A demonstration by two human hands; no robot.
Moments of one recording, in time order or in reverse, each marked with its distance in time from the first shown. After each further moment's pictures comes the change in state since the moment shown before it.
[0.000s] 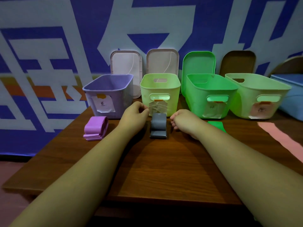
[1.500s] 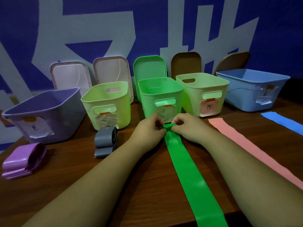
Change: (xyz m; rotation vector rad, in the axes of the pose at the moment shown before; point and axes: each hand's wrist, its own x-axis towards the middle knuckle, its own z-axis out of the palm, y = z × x) left_hand -0.010 0.083 0.177 0.176 -0.316 0.325; right_hand -0.023 0.100 -0.150 -0.309 0.228 -0.168
